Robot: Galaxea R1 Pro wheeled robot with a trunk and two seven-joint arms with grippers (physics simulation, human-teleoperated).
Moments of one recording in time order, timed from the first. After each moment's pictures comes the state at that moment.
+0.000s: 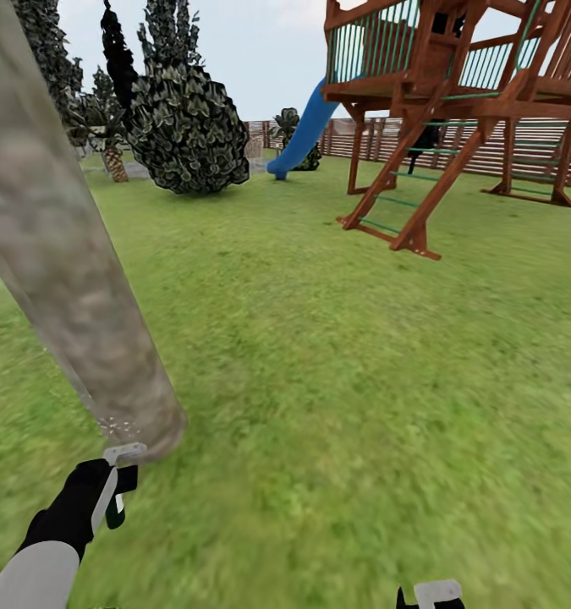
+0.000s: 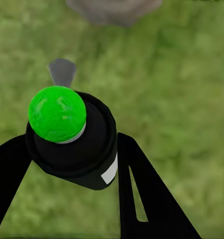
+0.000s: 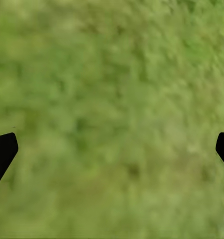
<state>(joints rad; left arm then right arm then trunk) -0.59 0.12 0.31 -0.75 -0.10 0.67 0.08 -0.36 0.03 -0.72 -0.11 1.02 -0.48 -0.40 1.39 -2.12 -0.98</state>
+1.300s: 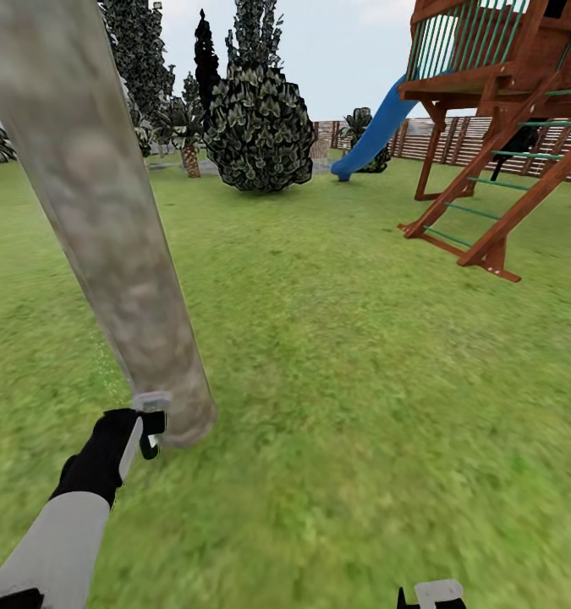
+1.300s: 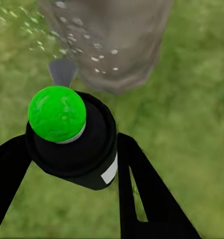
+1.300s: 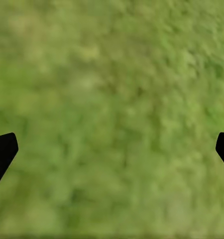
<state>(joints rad) -0.73 0.05 0.24 -0.86 -0.10 0.70 0.05 -0.36 0.03 -0.72 -0.12 1.02 -0.48 -0.40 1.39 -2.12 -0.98</state>
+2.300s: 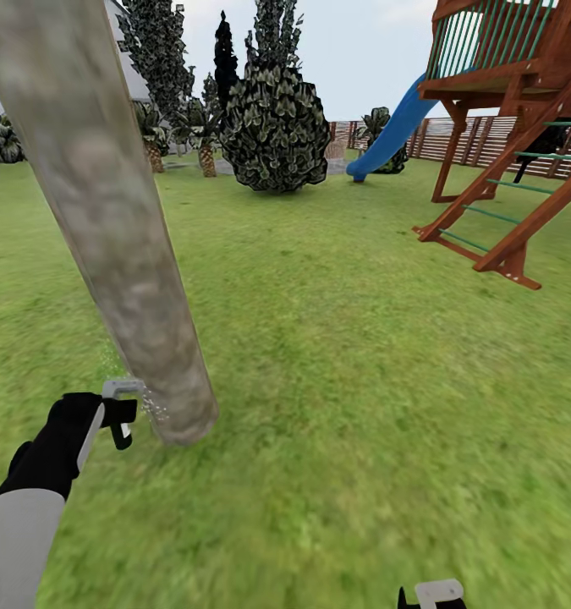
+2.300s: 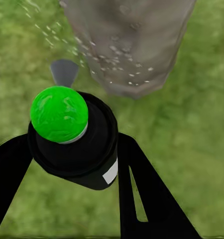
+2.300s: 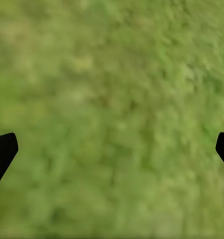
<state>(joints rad) -0.73 0.22 0.16 -0.99 -0.10 0.86 -0.12 -0.36 0.03 -0.72 -0.12 1.02 -0.48 -0.40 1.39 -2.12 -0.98</state>
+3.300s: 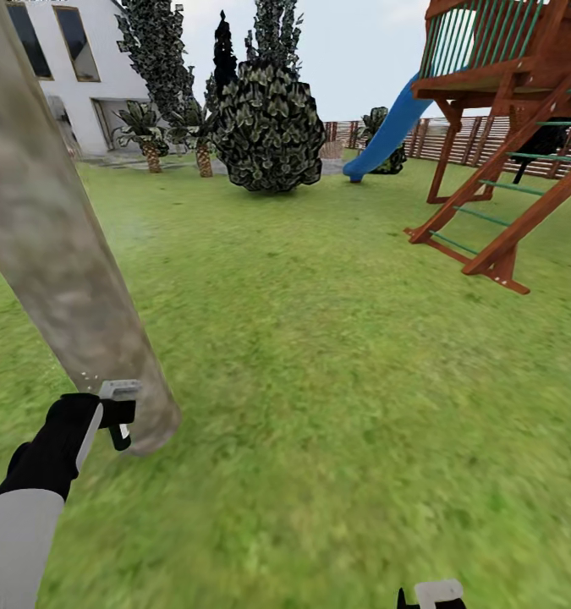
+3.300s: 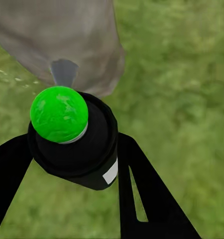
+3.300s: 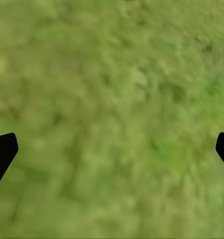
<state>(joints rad) -0.73 0.22 0.17 -0.98 -0.10 0.86 -0.12 -0.36 0.03 -0.72 -0.12 1.02 -0.48 -0.40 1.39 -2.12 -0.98</state>
